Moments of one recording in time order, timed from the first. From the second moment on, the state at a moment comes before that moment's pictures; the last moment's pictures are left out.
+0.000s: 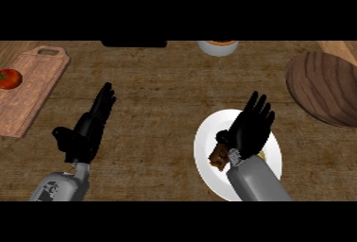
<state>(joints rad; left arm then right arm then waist) -0.17 0.26 -0.26 -1.52 0.17 0.25 0.05 -0.36 -0.01 0.39 -1.32 1.32 -0.29 1.25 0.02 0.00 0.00</state>
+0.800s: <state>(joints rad) -0.20 0.24 -0.25 -1.50 0.15 0.26 0.06 -0.27 -0.01 0.45 -1.39 1.31 -0.39 1.23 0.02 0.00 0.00</state>
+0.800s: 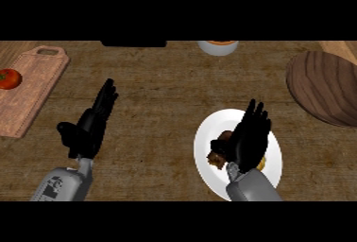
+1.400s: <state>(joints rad) -0.18 0.24 -0.24 -1.51 0.15 0.25 0.05 -0.19 -0.01 0.45 -1.34 1.33 -0.52 1.23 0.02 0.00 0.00</state>
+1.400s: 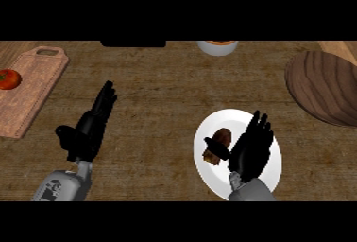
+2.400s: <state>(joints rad) -0.20 0.22 -0.23 -1.51 0.13 0.24 0.07 -0.22 -0.03 0.52 -1.19 1.26 -0.51 1.25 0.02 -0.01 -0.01</state>
